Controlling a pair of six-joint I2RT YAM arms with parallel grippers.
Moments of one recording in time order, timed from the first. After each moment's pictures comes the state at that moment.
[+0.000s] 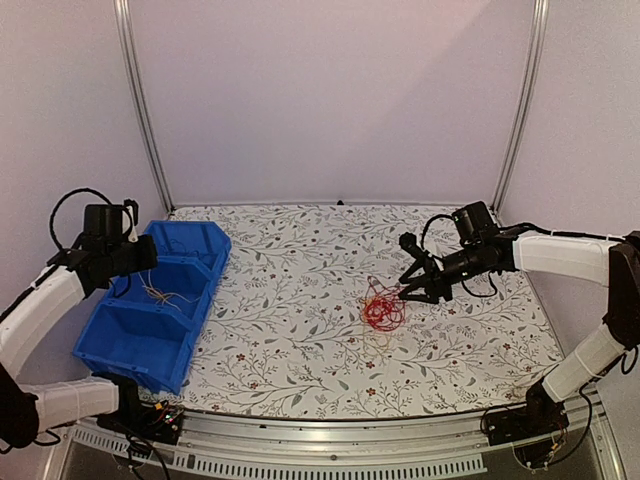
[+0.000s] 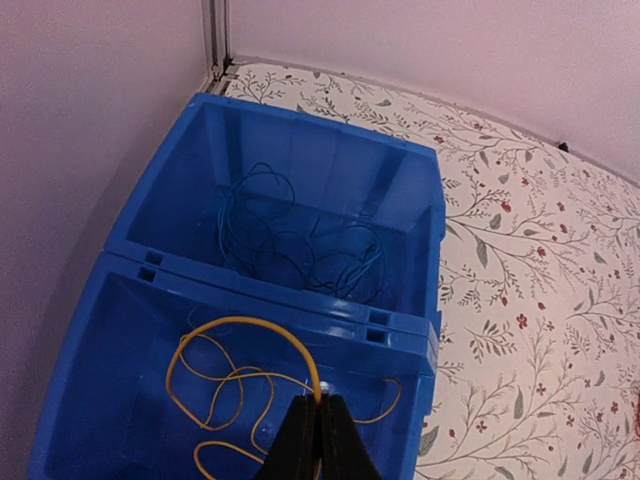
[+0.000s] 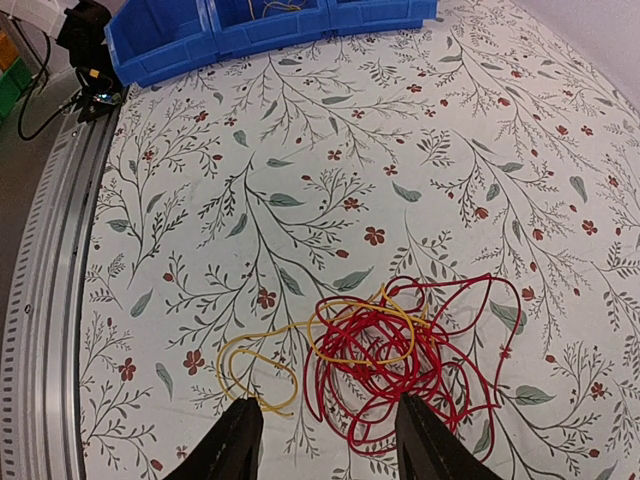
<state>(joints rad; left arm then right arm) -0.07 0.96 0.76 -0.41 -0.12 -0.25 0.43 1.51 0.93 -0.34 -0.76 -0.61</state>
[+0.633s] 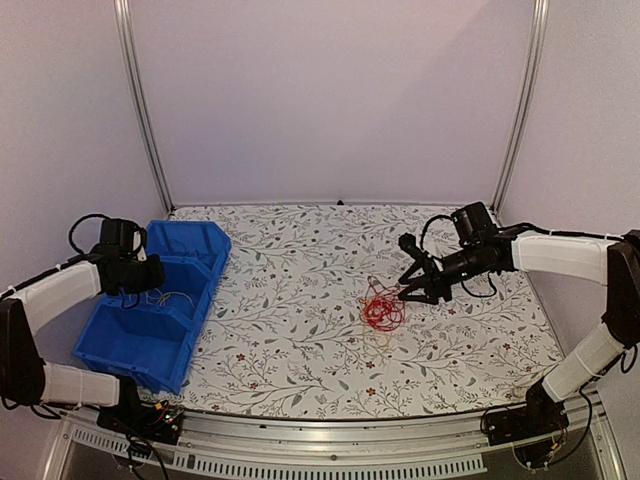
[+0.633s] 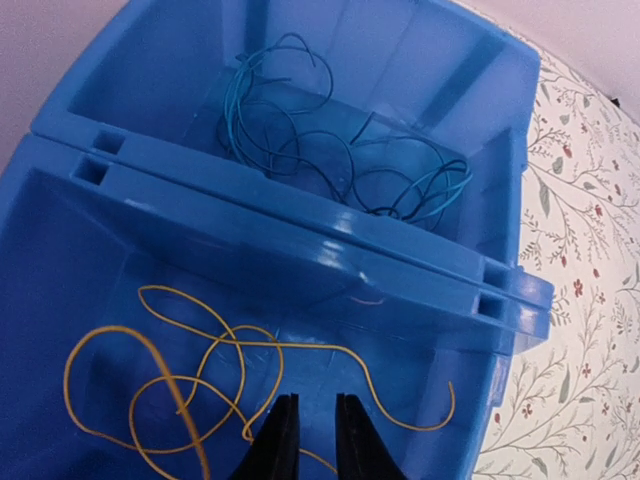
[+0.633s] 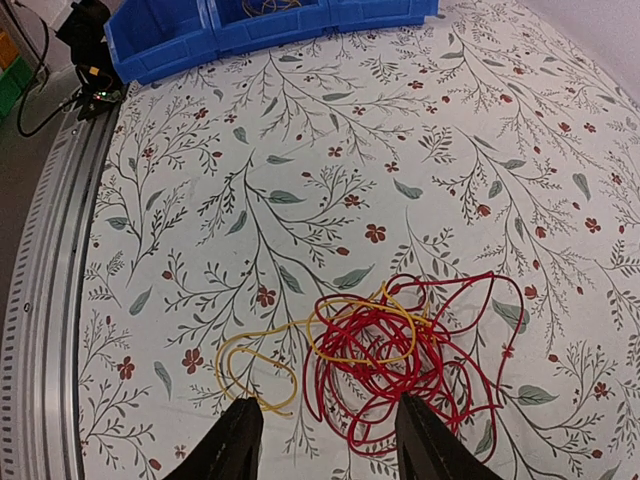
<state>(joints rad) 0.03 1.16 0.66 -0.33 0.00 -0.30 0.43 1.52 0.94 -0.34 -0.77 -0.62</state>
